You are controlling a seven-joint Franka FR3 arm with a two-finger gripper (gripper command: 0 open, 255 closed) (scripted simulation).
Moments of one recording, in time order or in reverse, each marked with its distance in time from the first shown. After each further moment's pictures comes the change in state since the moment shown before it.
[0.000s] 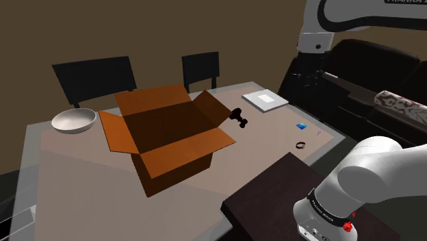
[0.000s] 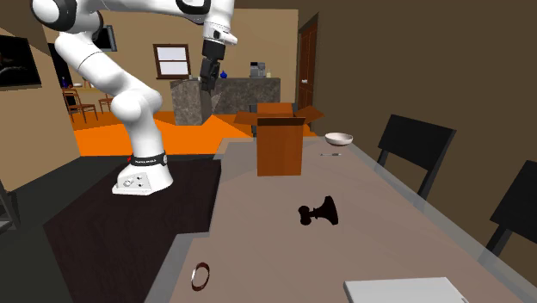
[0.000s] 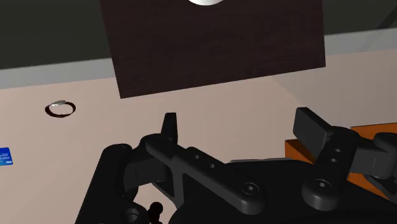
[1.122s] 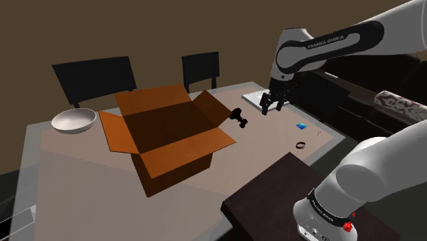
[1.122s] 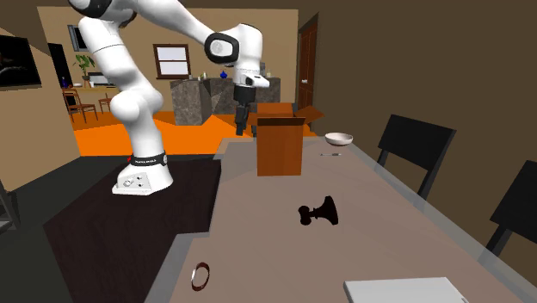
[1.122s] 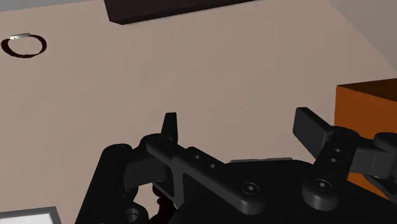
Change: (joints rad) arm -0.040 0.390 -0.140 -0.087 -0.057 0.588 -0.110
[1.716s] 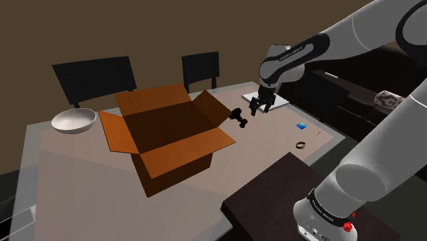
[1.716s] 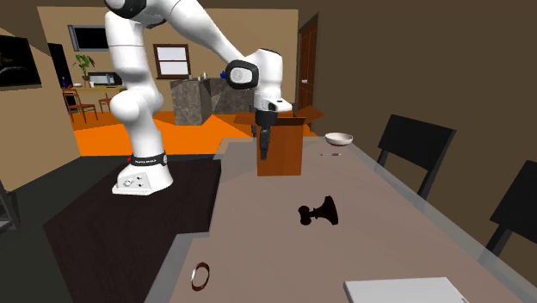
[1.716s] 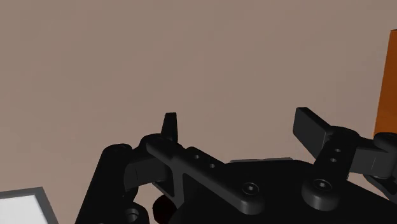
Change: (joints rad) arm -0.007 0.337 -0.064 0.125 0.072 0.276 -0.107
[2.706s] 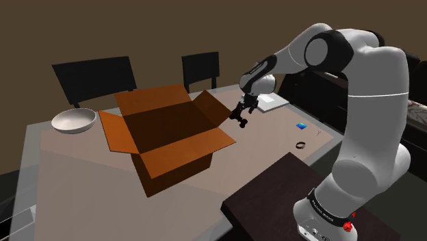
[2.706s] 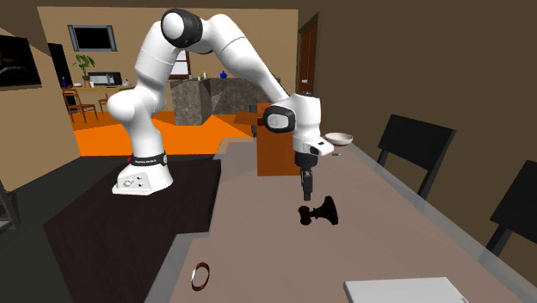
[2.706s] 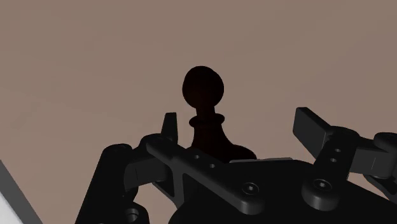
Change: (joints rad) arm -0.115 0.578 0.054 0.440 0.241 0.223 -0.209
